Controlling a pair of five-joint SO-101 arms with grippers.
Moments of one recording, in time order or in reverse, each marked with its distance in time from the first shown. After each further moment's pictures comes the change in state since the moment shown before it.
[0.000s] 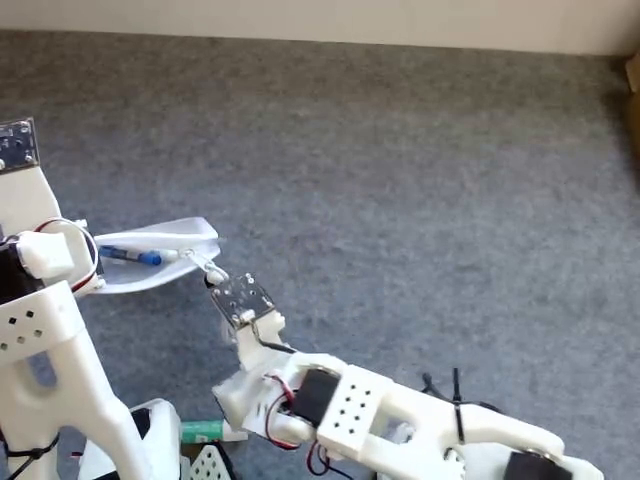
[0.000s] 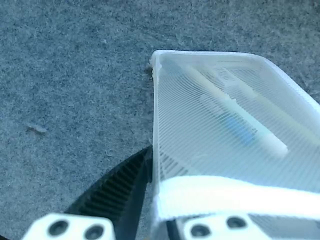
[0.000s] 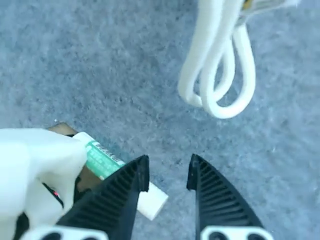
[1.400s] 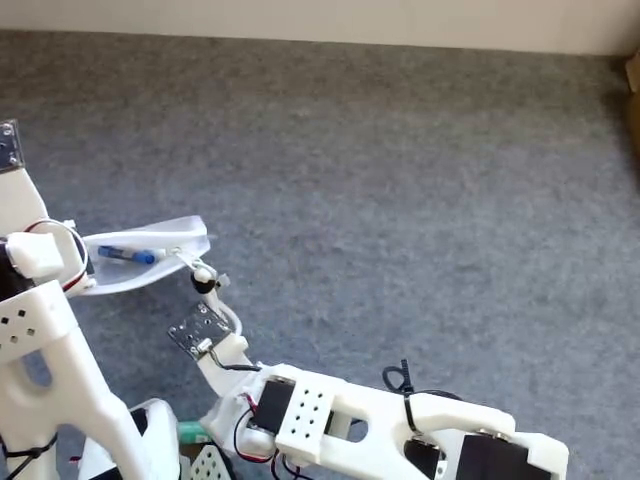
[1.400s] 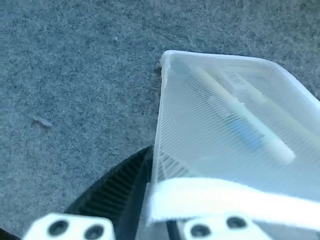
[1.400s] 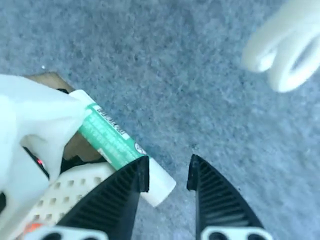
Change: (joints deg) left arm -7.8 0.5 0.1 -0.7 0.1; right arm -5.8 12.6 -5.5 2.5 8.2
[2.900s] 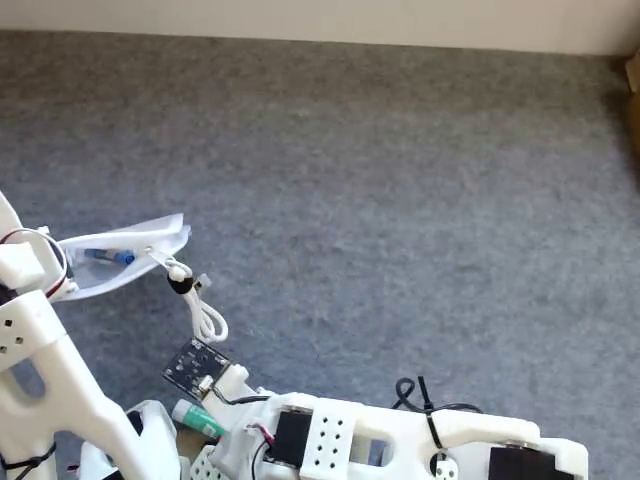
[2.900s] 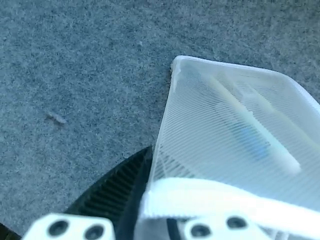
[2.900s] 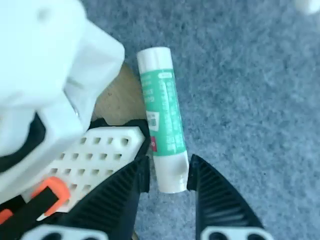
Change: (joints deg) left arm -5.2 -0.7 3.3 -4.4 0.1; right arm -6.6 -9.2 6.9 -1.0 3.0
